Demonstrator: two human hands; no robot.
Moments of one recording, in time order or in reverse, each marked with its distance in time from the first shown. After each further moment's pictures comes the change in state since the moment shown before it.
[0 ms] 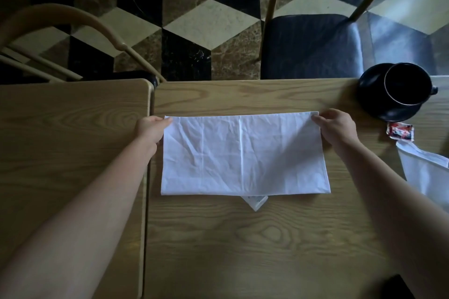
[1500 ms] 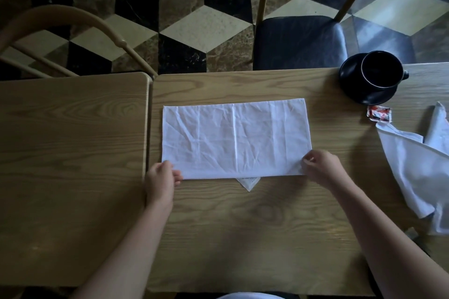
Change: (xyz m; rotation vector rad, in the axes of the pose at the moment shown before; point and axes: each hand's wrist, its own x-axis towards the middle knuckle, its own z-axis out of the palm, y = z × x) left_hand -0.138 -0.104 0.015 -0.289 0.111 -0.154; right_hand -0.123 0.062 -0.007 -0.252 -0.219 -0.048
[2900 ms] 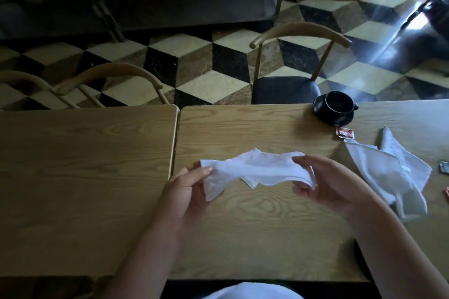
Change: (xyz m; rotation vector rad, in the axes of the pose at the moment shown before) left_hand -0.238 0.050 -0.116 -0.531 -0.790 0.084; right_hand -0.239 -0.071 -0.072 1.144 -0.550 -0.084
